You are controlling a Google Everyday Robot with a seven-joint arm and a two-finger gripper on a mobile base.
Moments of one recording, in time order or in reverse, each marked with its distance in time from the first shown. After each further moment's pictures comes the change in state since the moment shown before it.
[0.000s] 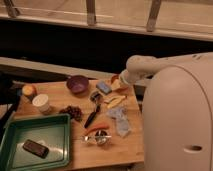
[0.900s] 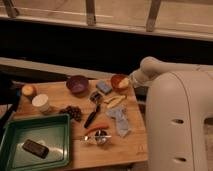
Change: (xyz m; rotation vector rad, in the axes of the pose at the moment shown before) arm -0.013 -0.066 0.044 -0.077 -0.026 0.229
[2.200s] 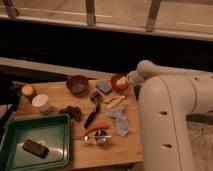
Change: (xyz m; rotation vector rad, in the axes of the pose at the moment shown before) arm -0.025 -0.011 0.062 -0.022 -0.055 0.104
